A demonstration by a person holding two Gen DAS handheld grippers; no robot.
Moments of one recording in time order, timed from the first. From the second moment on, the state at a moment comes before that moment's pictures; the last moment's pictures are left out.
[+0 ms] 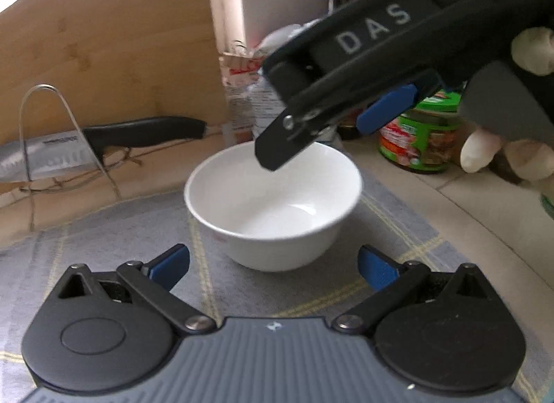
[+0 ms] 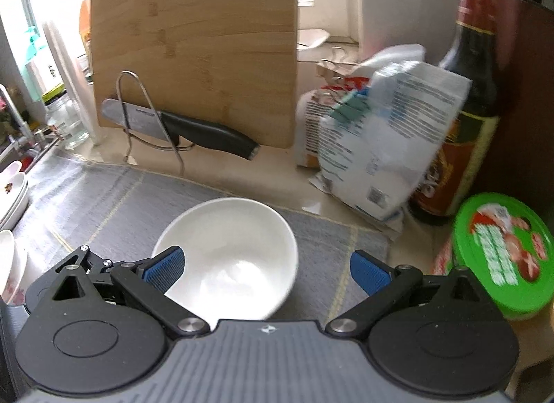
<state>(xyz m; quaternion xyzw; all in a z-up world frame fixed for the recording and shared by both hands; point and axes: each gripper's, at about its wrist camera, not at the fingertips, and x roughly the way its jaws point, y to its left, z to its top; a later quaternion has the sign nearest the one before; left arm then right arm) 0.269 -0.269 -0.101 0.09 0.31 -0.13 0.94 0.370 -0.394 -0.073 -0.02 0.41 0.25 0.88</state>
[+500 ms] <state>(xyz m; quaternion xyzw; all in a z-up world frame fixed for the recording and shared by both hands) 0.274 -0.263 -0.091 0.06 0.29 -0.16 0.94 0.399 -0.381 -0.085 0.02 0.43 0.31 0.85</state>
